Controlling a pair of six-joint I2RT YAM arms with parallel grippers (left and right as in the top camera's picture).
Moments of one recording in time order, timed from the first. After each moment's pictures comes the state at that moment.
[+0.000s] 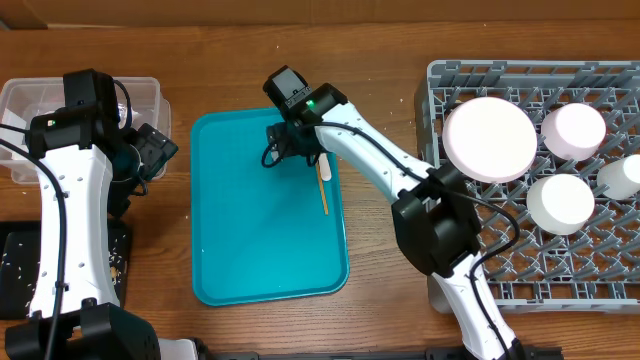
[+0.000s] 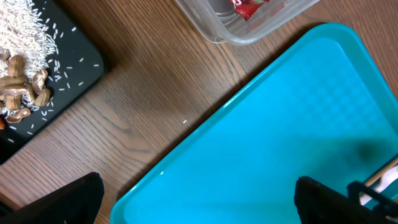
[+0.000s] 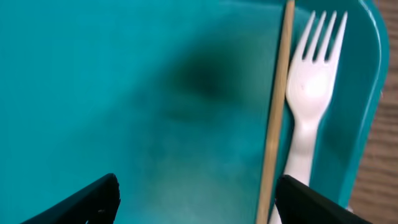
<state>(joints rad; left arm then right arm) 0.22 1.58 1.47 -1.26 -0.03 -0.73 0.67 2.38 2.09 -0.96 -0.01 0.45</state>
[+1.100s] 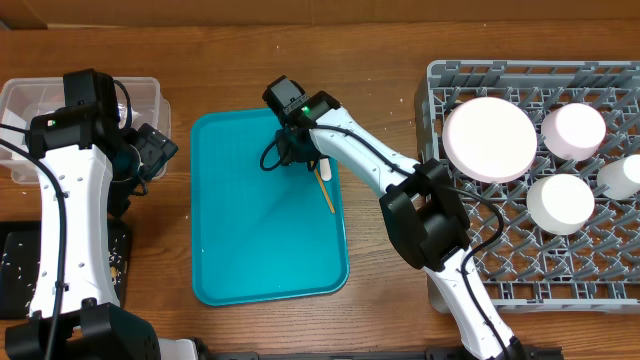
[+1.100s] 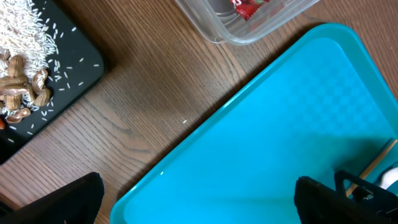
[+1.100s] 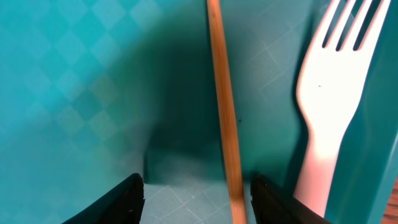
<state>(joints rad) 0.22 1.58 1.47 -1.26 -0.03 -0.73 0.67 2.45 2.09 -0.95 0.03 0.46</state>
